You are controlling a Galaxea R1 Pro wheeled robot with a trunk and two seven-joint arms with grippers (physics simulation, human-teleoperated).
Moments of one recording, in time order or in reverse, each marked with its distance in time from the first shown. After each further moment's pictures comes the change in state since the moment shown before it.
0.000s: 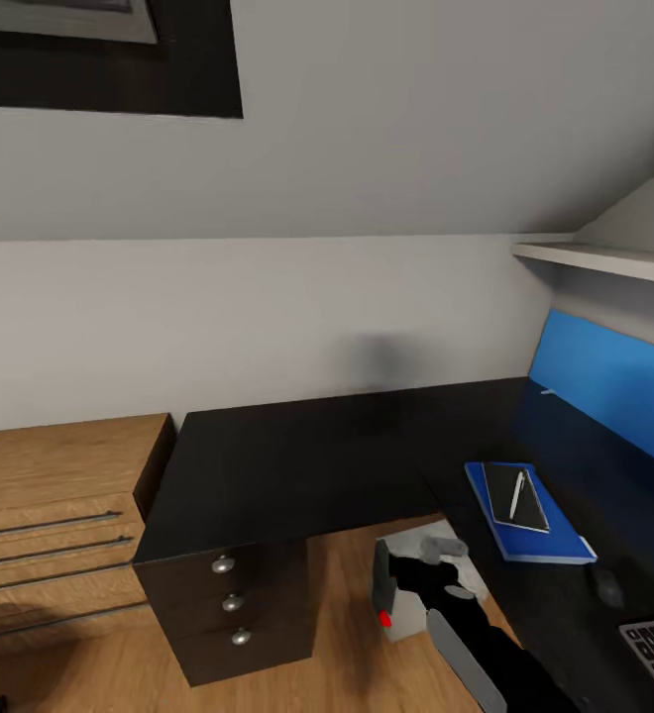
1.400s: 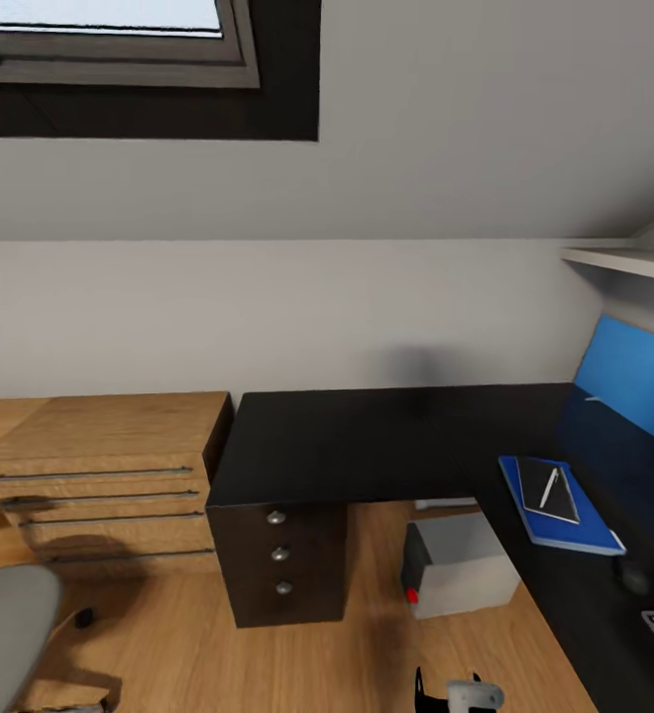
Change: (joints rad) left arm 0.001 0.006 -0.008 0.206 -0.007 -0.151 0.002; right arm 0.007 0.202 0.297 1.081 -0.005 -1.081 0.114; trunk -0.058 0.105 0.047
